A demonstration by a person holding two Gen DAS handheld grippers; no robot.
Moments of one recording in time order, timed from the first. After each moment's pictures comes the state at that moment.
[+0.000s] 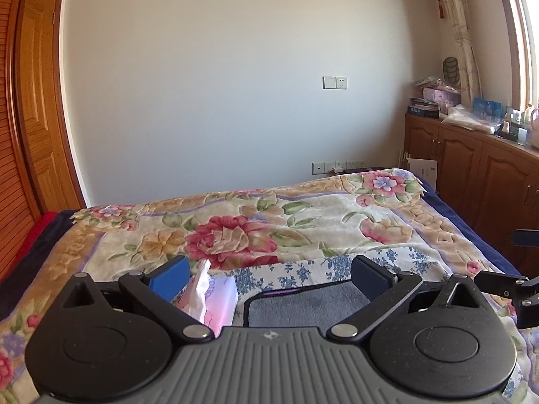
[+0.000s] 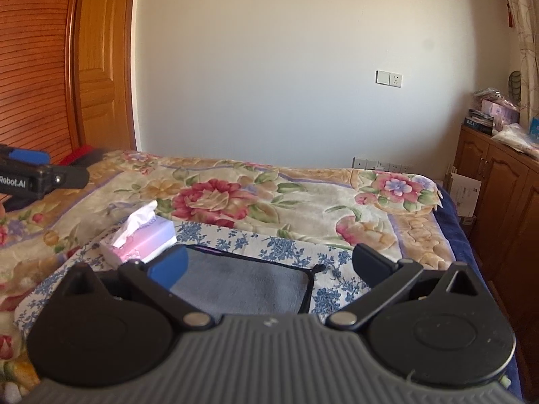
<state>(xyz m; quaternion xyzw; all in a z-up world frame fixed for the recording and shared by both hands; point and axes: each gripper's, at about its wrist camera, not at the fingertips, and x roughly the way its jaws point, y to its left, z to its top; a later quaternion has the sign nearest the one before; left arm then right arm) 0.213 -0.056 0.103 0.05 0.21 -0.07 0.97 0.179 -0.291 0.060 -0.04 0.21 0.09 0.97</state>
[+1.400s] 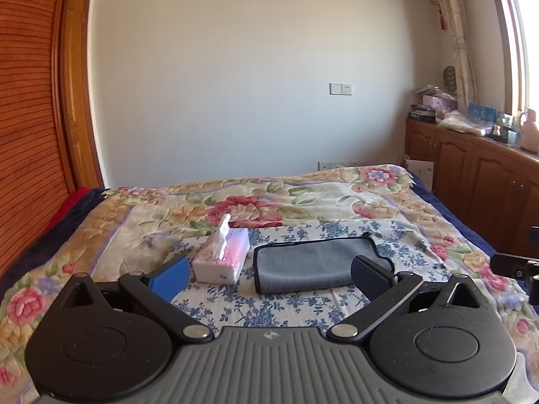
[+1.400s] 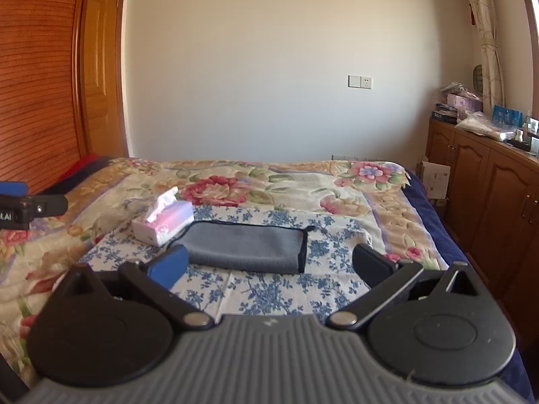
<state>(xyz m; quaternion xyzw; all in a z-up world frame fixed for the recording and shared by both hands) 0.049 -0.033 0.085 0.04 0.20 -0.05 0.98 0.048 -0.279 0.050 -0.01 0.19 0.05 0.98</state>
